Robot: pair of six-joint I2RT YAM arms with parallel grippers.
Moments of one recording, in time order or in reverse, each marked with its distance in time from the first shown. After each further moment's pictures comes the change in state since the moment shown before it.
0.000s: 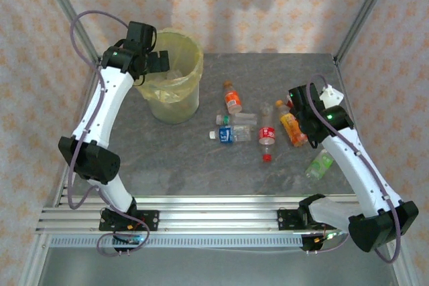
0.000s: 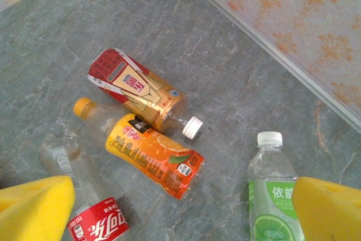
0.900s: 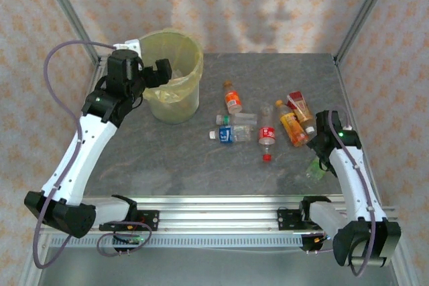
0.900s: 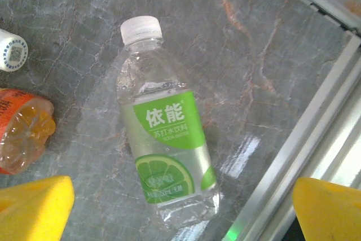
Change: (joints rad) left arm -0.084 -0.460 -0.488 0.414 0.085 -0.074; right arm -0.418 -0.137 -0.395 -0.020 -0.286 -0.002
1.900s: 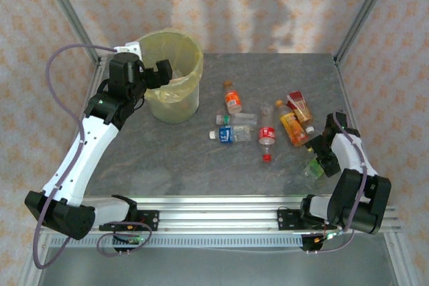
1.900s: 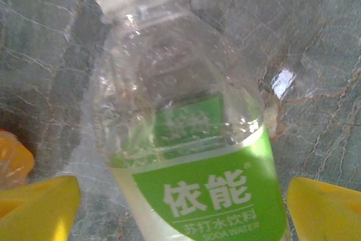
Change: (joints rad) left arm 0.000 -0.008 -0.057 0.066 -0.007 -0.018; right arm -0.223 0.274 -0.117 0.286 -0.302 -0.078
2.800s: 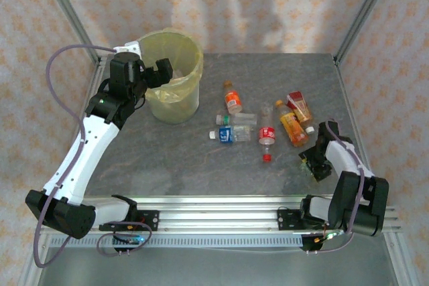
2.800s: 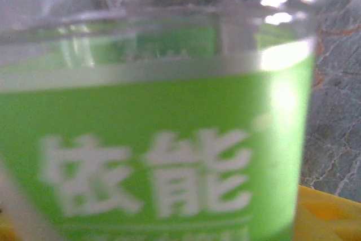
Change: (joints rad) left arm 0.000 0.007 0.000 0.008 0.000 -0.034; right arm 0.055 -0.035 -0.124 0.067 -0.061 0.048
